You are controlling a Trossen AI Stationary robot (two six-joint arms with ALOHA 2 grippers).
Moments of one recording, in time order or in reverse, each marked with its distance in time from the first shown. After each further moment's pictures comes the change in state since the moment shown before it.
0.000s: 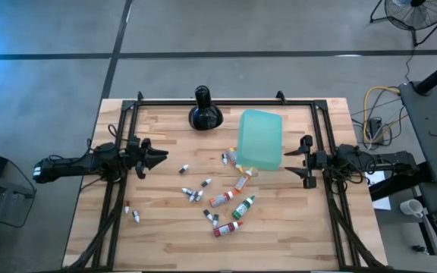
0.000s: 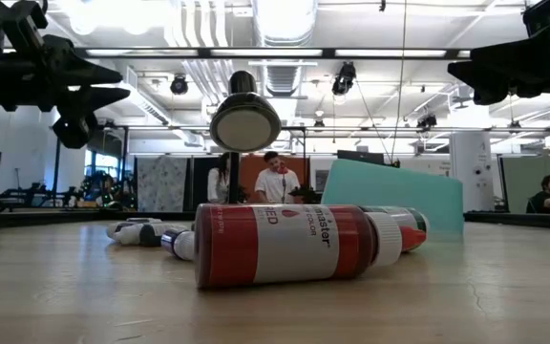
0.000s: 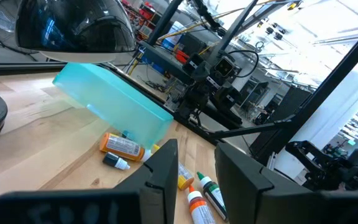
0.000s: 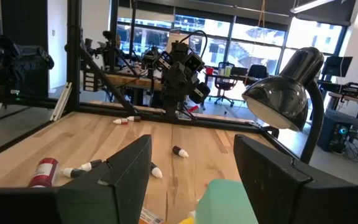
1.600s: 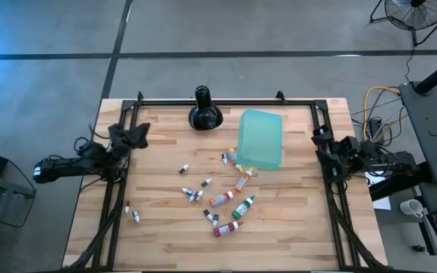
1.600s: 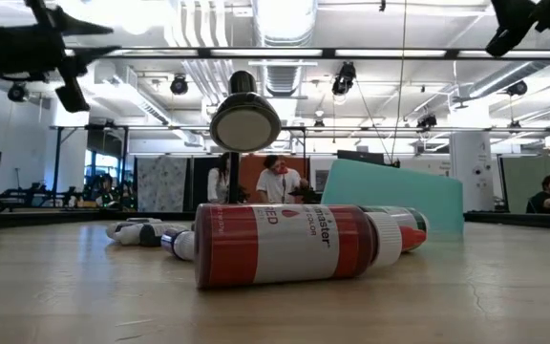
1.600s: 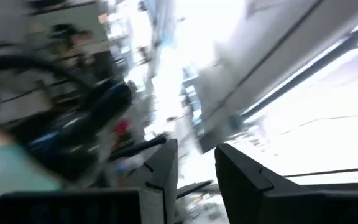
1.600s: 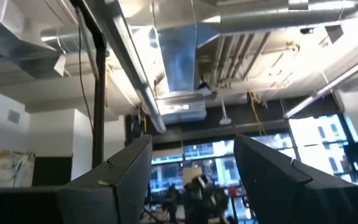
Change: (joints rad) left arm 0.000 0.031 0.004 0.509 -0.447 -0.505; right arm 0.000 0.002 0.000 0.597 0.008 0.233
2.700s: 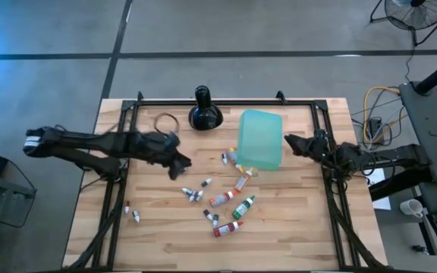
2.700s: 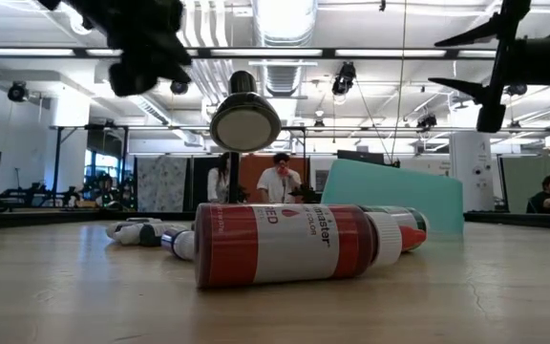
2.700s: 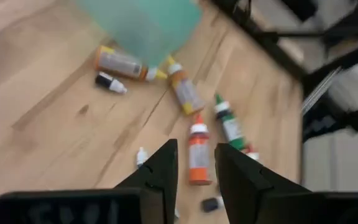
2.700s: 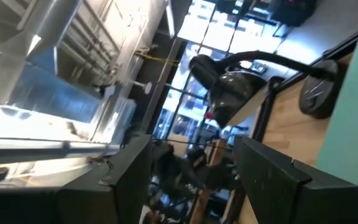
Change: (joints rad) left arm -0.099 1.000 0.797 -0.901 0.477 0.421; right arm 0.000 0.281 0.000 -0.148 0.461 1.054
